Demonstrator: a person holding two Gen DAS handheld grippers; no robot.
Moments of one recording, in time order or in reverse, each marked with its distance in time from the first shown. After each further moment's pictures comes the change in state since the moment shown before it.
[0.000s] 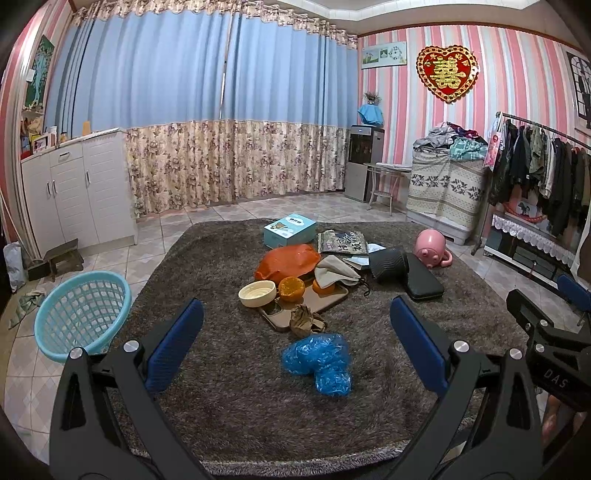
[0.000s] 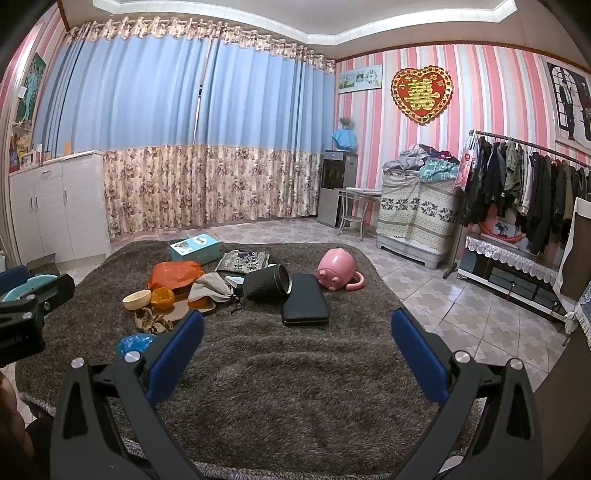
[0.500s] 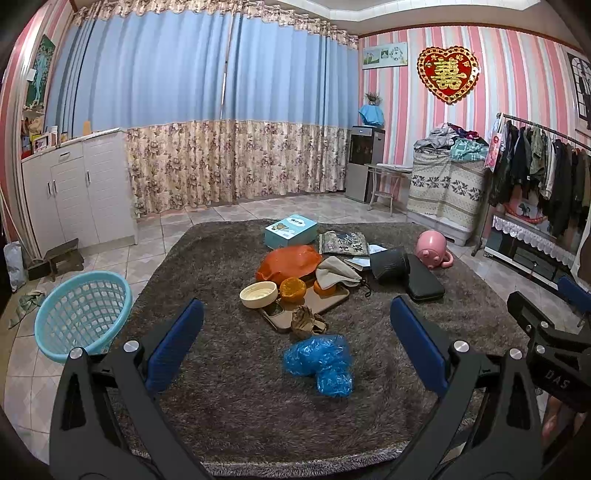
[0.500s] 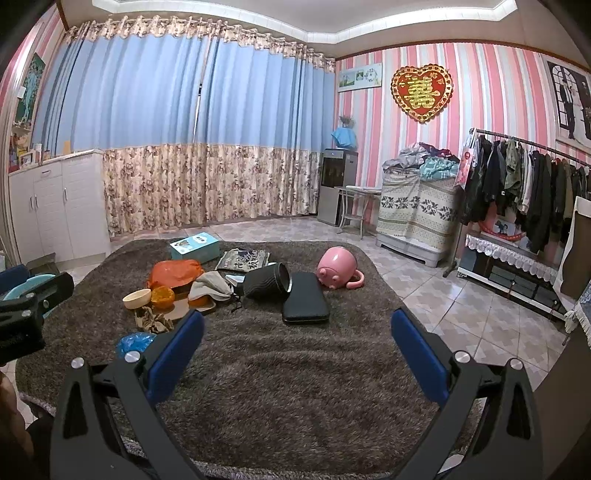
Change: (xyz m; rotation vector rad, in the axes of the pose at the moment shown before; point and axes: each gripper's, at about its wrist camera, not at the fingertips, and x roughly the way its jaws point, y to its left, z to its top) left arm 0.001 0.003 0.000 -0.001 0.001 -0.006; right arm 0.000 0.000 -0.001 -0.002 -0.001 0.001
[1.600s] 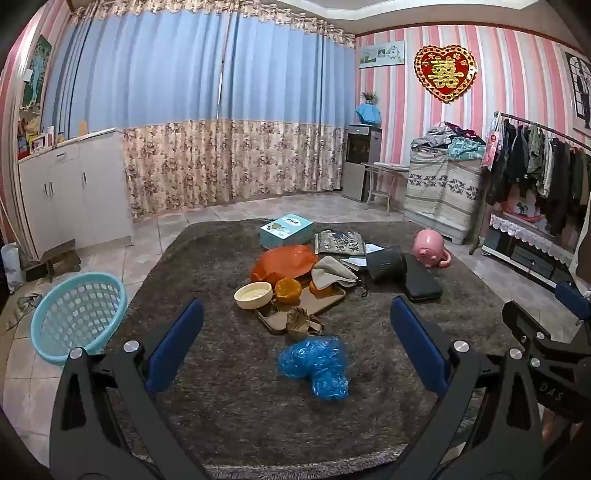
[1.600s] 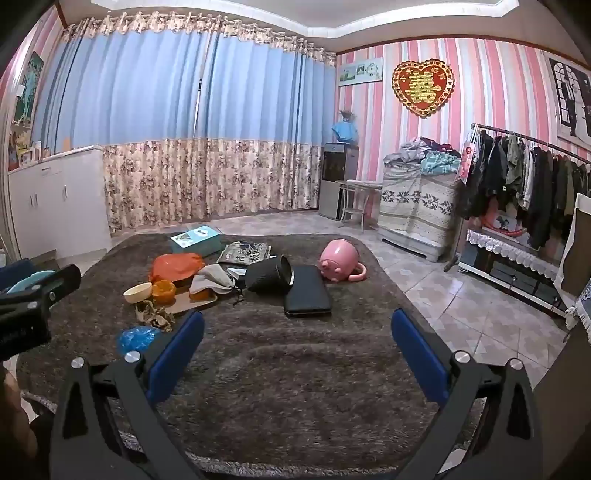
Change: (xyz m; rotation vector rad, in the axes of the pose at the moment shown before) left arm 0.003 -0.012 -0.001 -0.014 0.001 -0.014; right arm 0.005 -0.001 -0.007 -0.004 0.015 0.000
